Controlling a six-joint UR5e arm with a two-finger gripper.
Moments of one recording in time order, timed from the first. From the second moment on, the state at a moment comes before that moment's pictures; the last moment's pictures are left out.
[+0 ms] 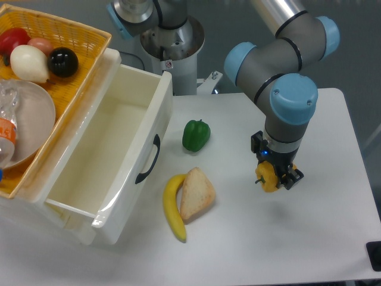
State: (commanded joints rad) arm 2.62 -2.01 -1.38 -1.25 1.58 1.55
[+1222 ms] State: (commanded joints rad) arm 2.54 -1.76 -1.44 -1.45 1.18 1.22
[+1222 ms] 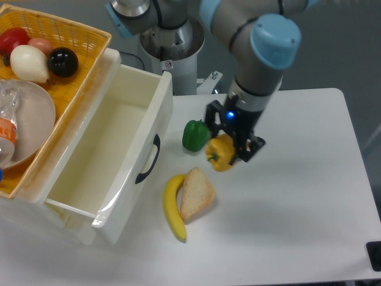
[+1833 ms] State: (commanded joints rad) arm 2.47 -1.66 -1.46 -1.44 1.08 1.03
